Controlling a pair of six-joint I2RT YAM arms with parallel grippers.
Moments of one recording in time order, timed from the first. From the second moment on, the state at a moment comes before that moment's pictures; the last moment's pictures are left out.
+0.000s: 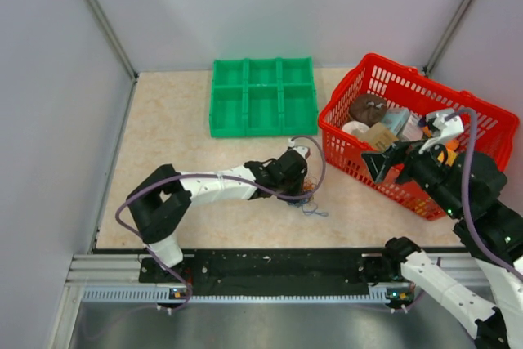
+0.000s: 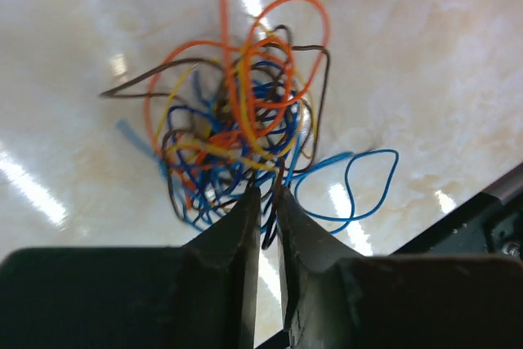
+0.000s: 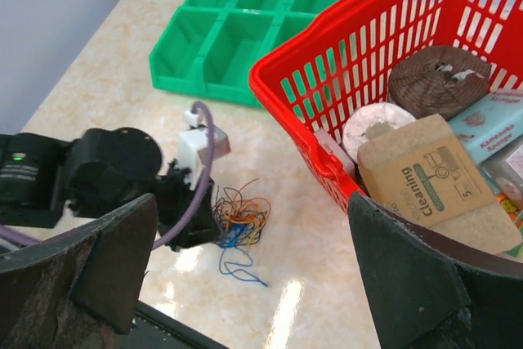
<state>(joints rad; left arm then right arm) -1.01 1.74 1.10 -0.27 0.01 -0.66 0.51 0.55 1.18 -0.80 0.07 0.25</state>
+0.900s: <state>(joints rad) -0.84 0.90 0.79 -0.33 -0.12 -0.72 1.05 1.01 0.74 -0.15 0.00 0.35</state>
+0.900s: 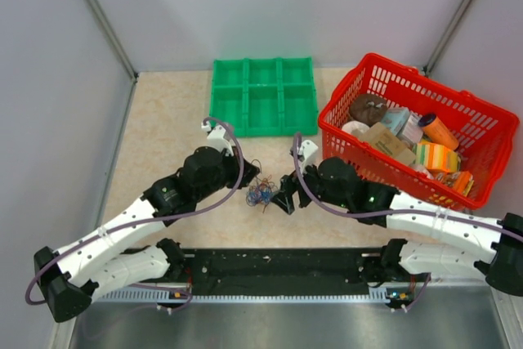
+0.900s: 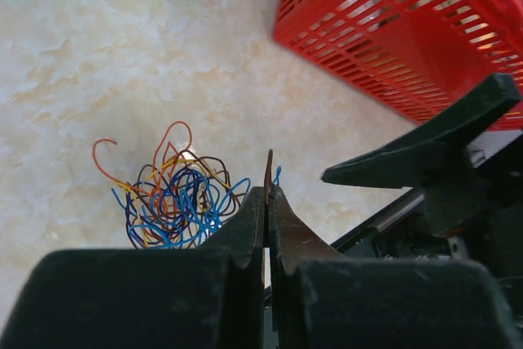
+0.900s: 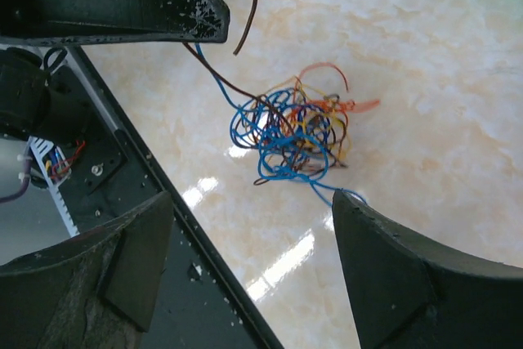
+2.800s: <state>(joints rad) -0.84 0.79 0.86 -0.37 -0.06 -0.70 1.05 1.23 0.74 0.23 -0.08 0.28</state>
